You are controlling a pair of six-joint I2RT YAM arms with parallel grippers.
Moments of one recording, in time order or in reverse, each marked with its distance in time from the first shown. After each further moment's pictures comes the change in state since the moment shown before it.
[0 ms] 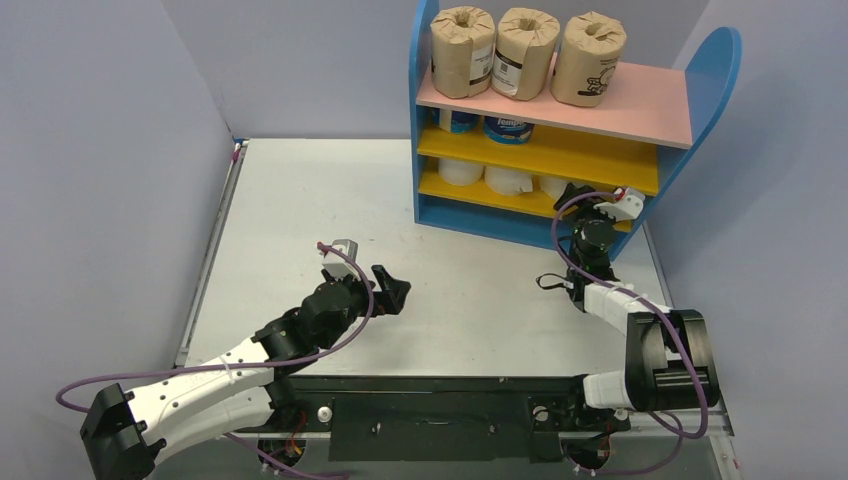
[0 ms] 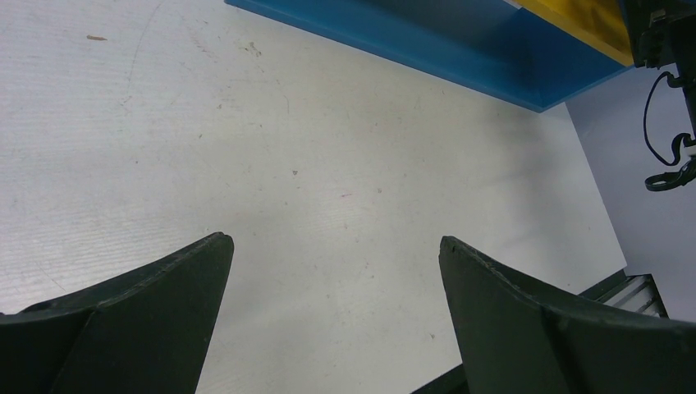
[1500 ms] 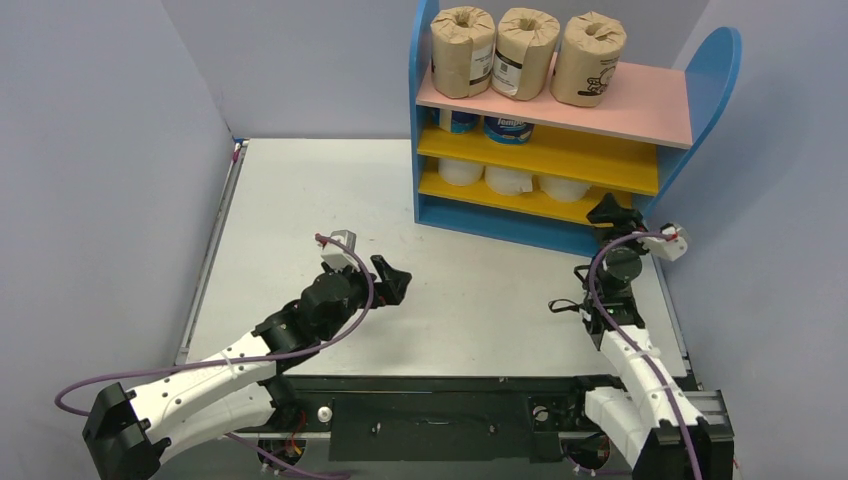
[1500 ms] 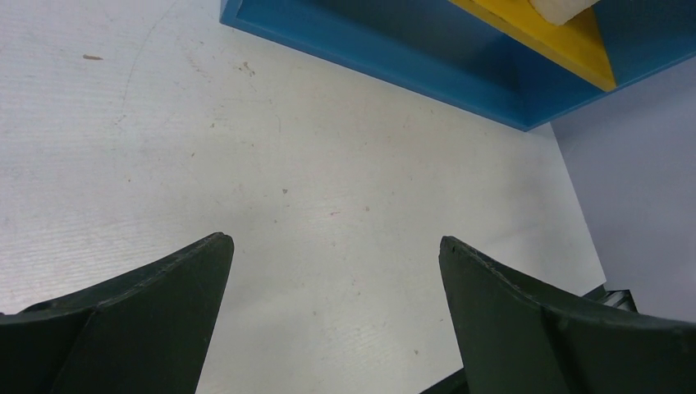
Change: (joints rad) left arm 0.036 0.030 0.039 0.000 0.024 -0.007; right arm 0.001 -0.429 -0.080 -0.274 0.182 0.210
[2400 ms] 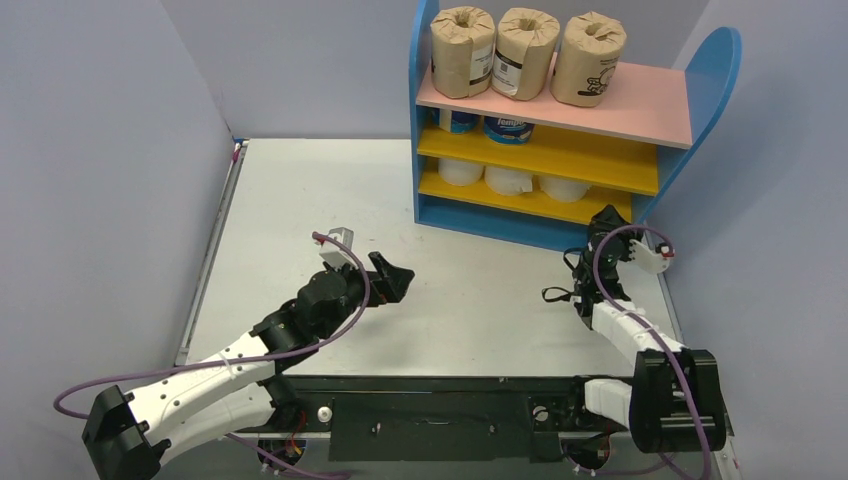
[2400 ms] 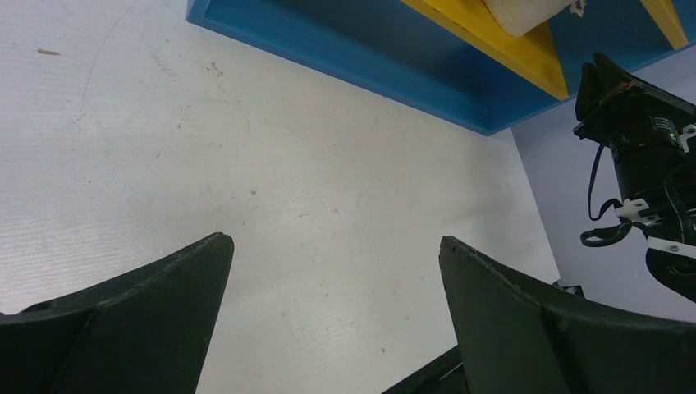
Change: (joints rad) left arm 0.021 -0.001 0.021 0.022 0.066 -0.061; right arm -0.037 0.213 -0.008 0.021 0.133 0.610
